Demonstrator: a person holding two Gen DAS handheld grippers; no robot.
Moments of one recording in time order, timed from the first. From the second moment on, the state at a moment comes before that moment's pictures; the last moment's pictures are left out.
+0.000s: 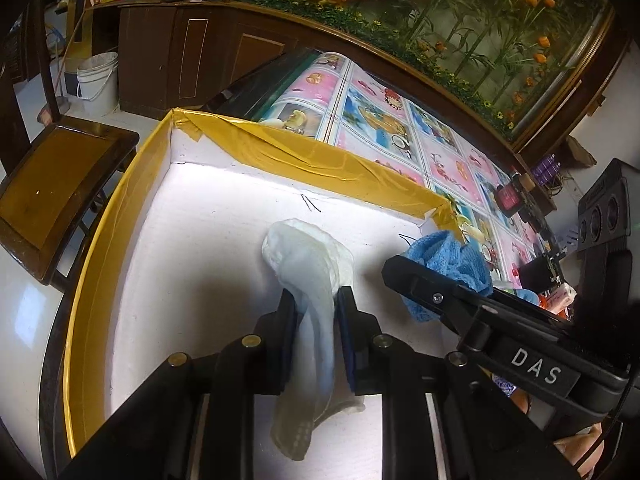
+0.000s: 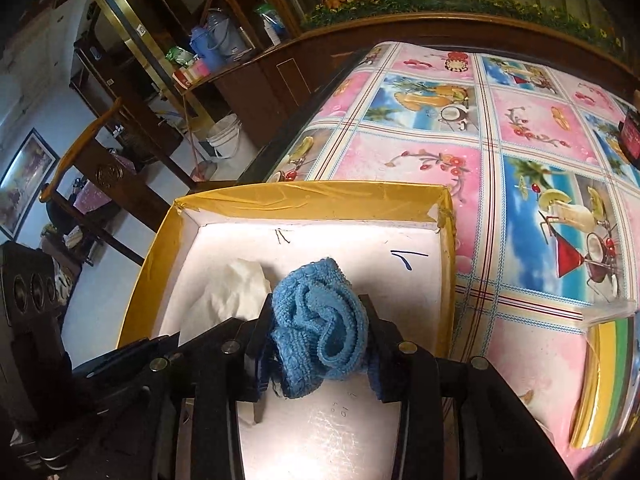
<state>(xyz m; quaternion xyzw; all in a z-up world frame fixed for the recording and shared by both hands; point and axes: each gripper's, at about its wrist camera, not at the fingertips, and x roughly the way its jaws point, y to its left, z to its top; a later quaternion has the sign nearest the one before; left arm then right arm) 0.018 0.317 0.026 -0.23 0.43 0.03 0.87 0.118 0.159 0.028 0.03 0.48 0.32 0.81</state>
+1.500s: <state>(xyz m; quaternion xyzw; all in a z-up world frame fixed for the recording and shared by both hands) 0.006 0.086 0.044 -0.13 0.46 0.01 0.88 0.014 -0.172 0.057 0.20 0.36 0.40 0.82</state>
